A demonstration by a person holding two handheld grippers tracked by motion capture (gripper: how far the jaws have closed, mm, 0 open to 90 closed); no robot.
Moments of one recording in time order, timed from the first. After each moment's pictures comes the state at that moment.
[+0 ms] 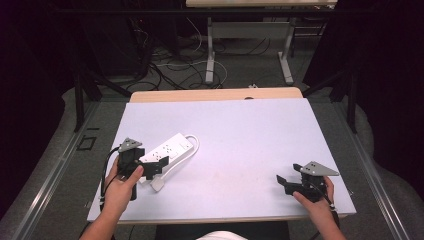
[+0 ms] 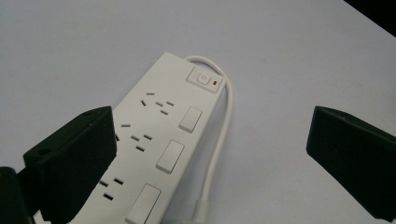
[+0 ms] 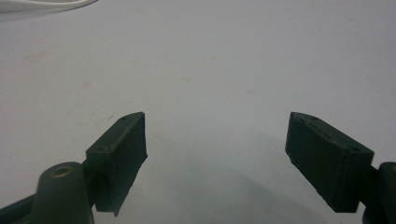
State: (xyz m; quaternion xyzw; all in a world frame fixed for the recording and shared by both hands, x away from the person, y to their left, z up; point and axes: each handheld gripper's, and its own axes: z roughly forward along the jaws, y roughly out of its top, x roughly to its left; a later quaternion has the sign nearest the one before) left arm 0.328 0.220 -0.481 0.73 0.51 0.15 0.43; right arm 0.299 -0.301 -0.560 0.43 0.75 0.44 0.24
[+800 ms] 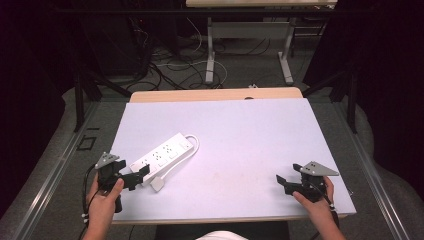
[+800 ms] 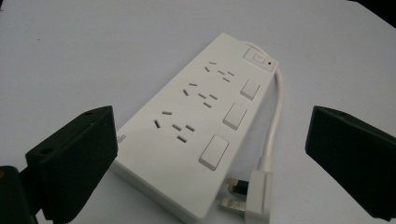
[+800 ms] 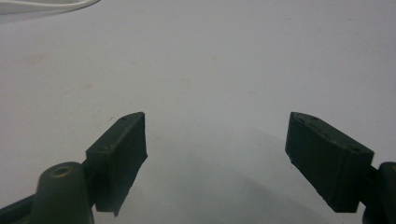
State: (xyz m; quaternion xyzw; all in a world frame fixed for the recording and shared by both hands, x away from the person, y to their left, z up) left arm 0.305 0.274 -0.514 0.69 0.55 0.17 0.44; right arm 0.299 -0.300 -0.561 0.43 0.74 0.45 0.24
